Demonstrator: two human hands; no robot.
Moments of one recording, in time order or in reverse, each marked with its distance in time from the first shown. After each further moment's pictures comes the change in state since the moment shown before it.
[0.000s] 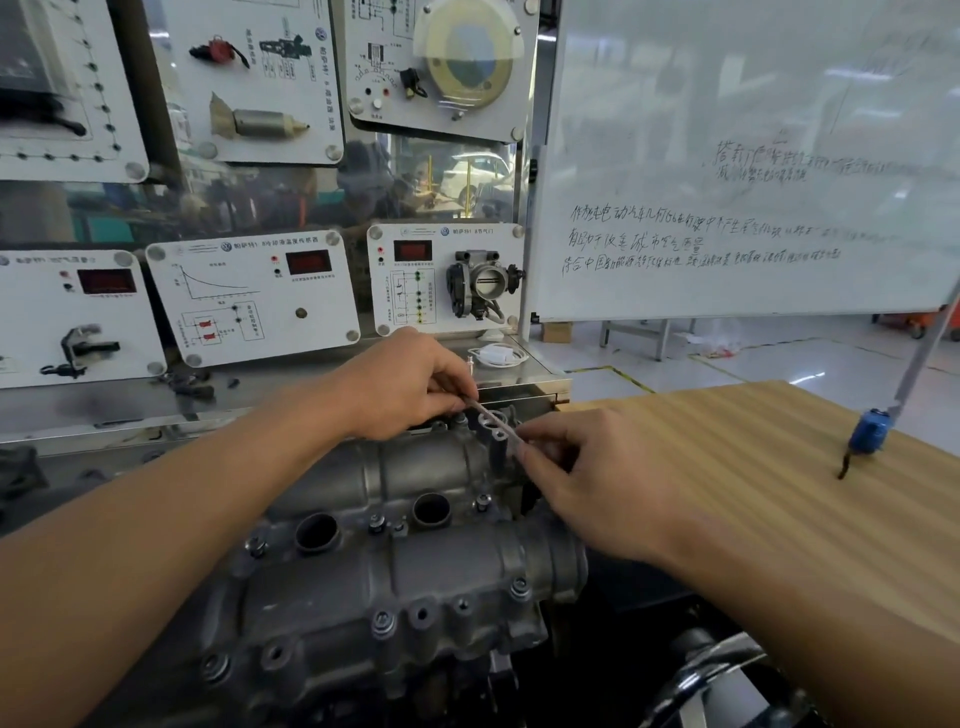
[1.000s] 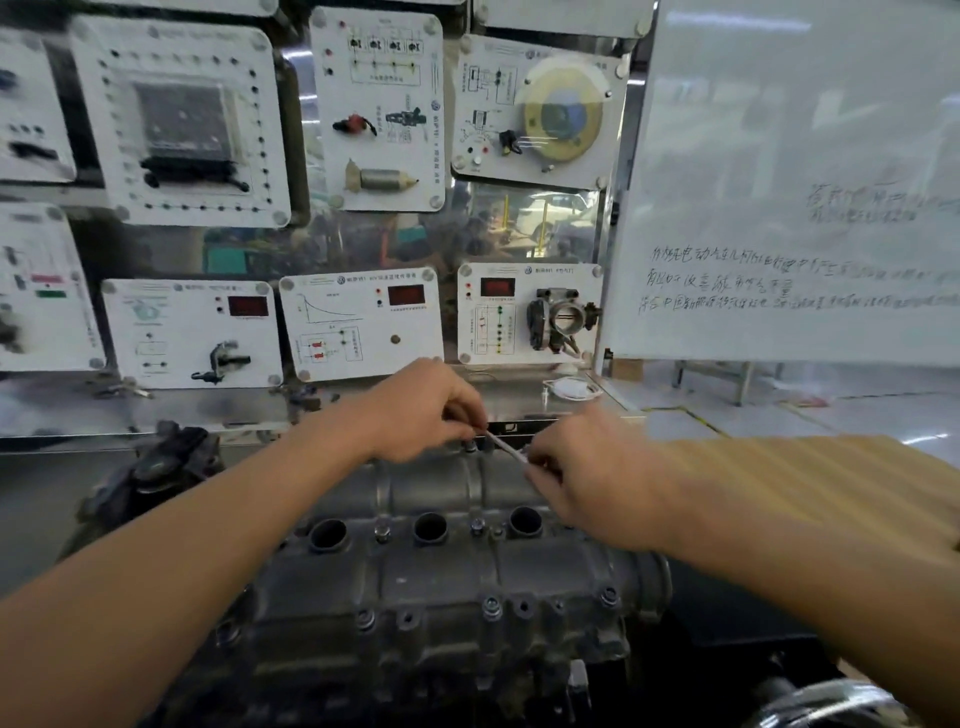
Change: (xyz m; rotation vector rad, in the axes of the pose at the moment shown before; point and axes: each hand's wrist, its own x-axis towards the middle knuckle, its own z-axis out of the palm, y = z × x) left_hand -0.063 -0.018 -0.043 0.109 0.021 -0.117; right_hand 0.041 -0.081 0.003 -0.431 -0.372 -0.213
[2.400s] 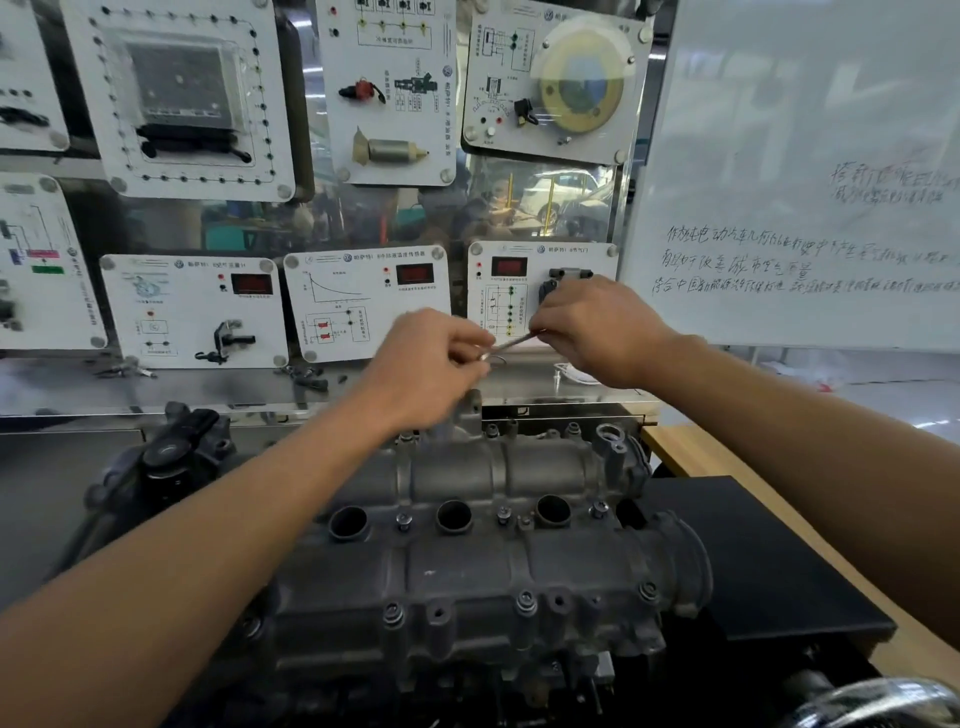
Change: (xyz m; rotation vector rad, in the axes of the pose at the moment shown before) left_hand -0.004 0.001 -0.004 -0.134 0.375 -0.117; right_hand 0.101 0.066 -0.006 -0.360 0.206 -0.177
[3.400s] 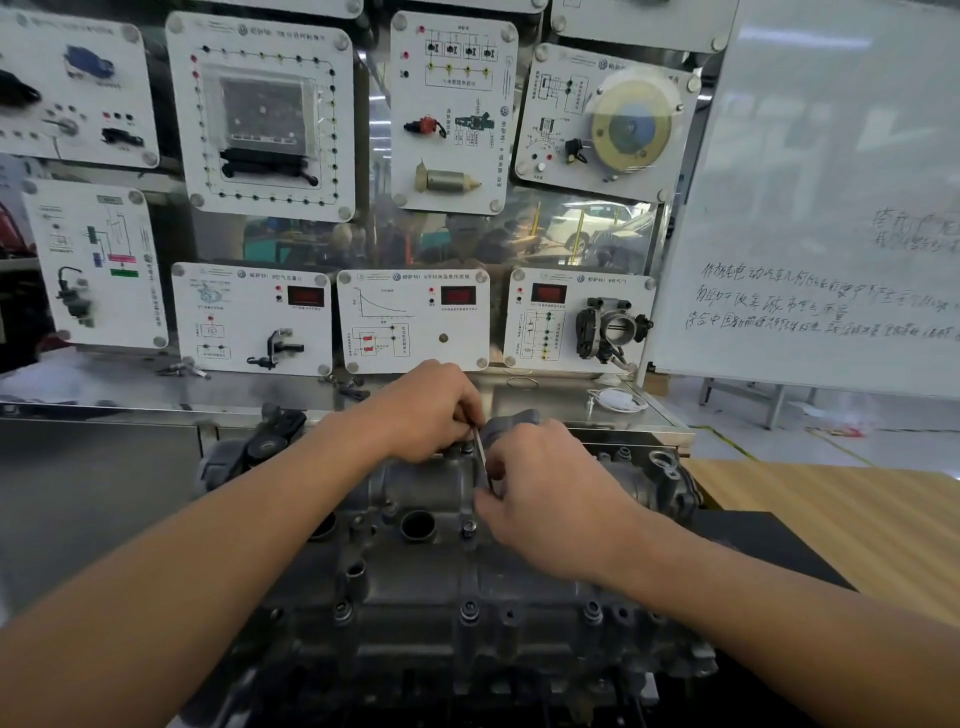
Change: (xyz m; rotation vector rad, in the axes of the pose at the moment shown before) left_hand -0.022 -0.045 -0.038 0.212 -0.289 -0.036; right_hand -0.026 -0.171 -0.035 0.511 -0.102 0.234
